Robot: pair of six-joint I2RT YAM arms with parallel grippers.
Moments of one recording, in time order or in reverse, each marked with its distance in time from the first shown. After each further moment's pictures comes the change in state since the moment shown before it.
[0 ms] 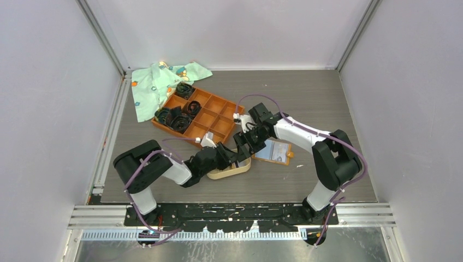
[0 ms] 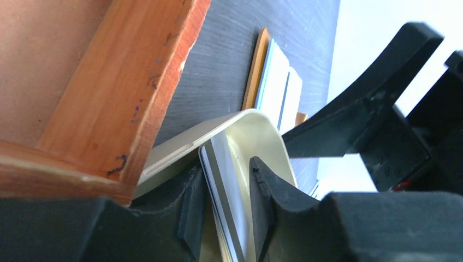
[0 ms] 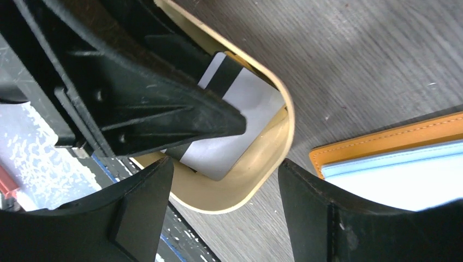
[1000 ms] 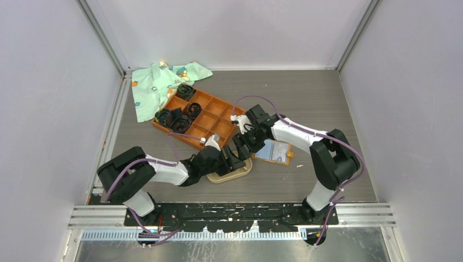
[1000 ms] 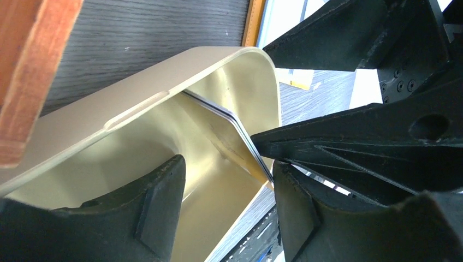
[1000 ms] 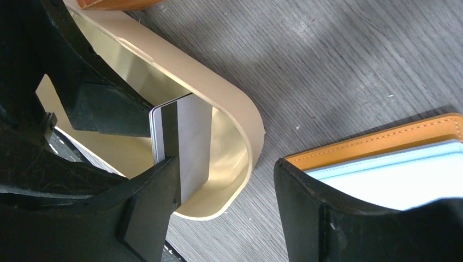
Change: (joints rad) left arm -0.042 -0.159 0.053 -0.338 0.110 0.065; right arm 0.037 0.011 -0.004 0.030 0.100 -0.035
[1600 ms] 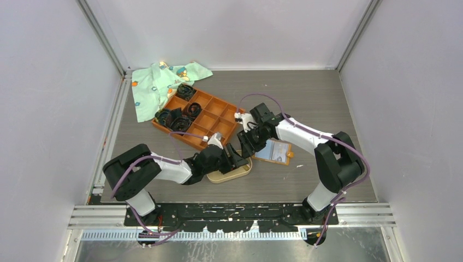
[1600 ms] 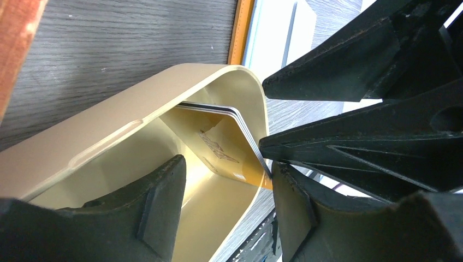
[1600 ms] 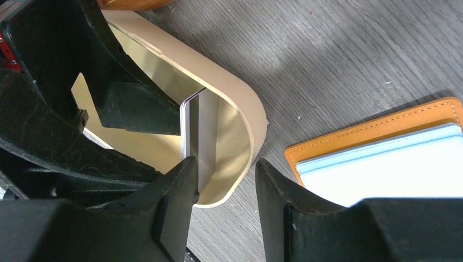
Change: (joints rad) left arm -0.001 0.049 0.027 0.053 -0.003 -0.001; right arm -0.033 -0.041 -0.017 -0.006 -0.047 0.021
